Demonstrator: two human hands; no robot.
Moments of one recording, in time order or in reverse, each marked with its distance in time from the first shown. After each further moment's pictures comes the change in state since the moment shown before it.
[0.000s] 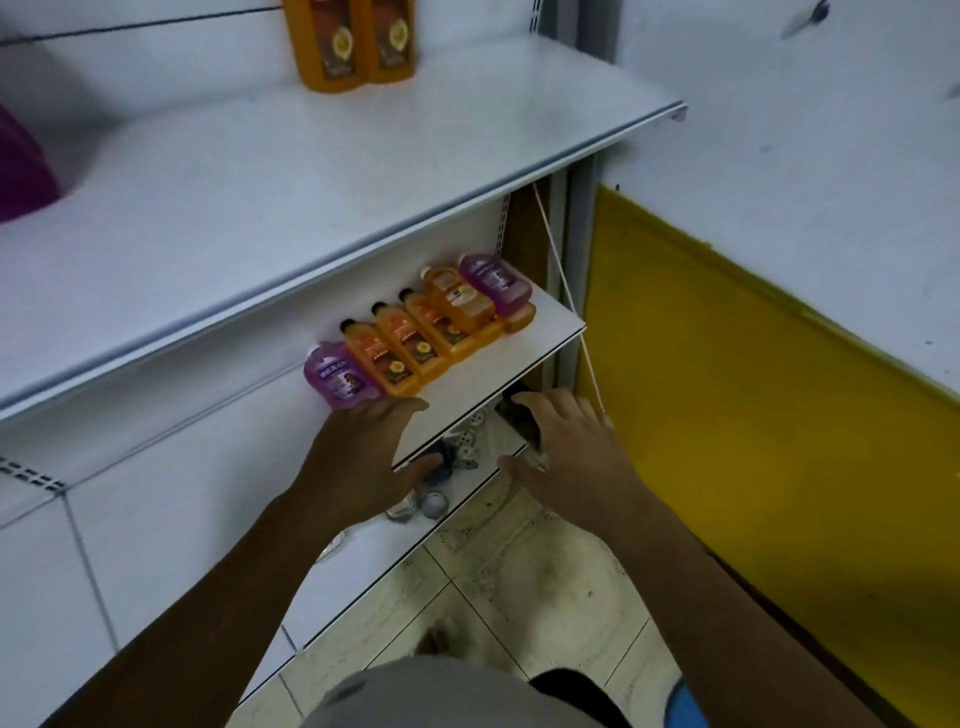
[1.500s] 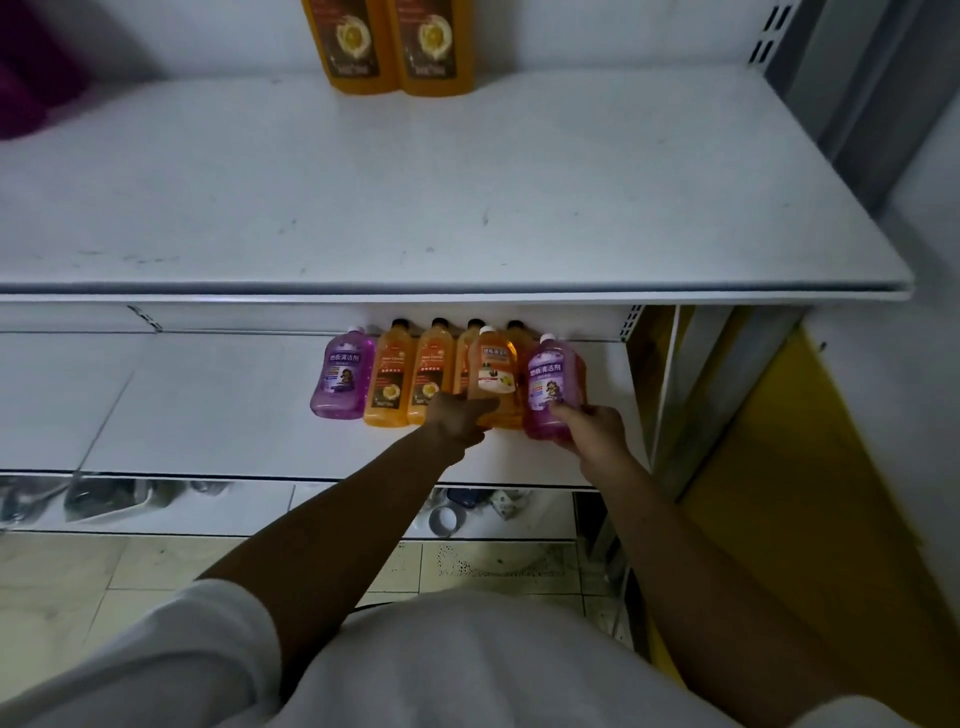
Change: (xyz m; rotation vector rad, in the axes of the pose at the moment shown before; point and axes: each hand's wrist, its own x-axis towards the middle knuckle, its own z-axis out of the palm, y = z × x) left_hand 0.307 0.054 0.138 -1.409 0.640 -1.193; right_hand 0.375 0.207 0.101 1.157 -0.538 0.420
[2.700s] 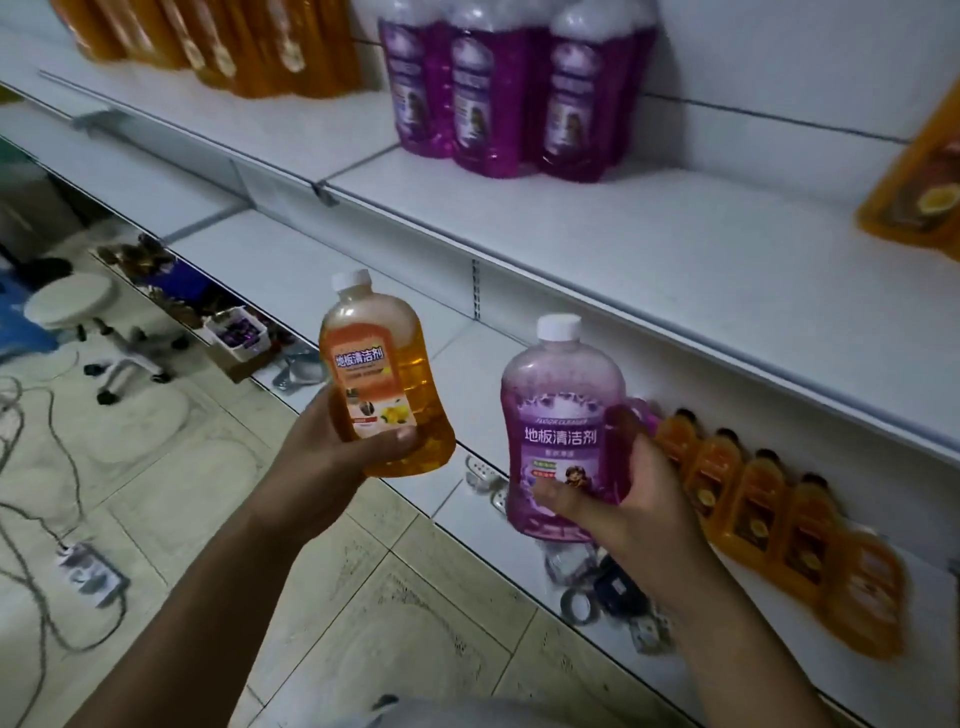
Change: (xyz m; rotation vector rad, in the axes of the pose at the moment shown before) left_hand -0.309 0.031 -0.364 -0.263 0.333 0.615; right_hand -0.306 -0.065 0.236 -0.356 -0.947 -0.607
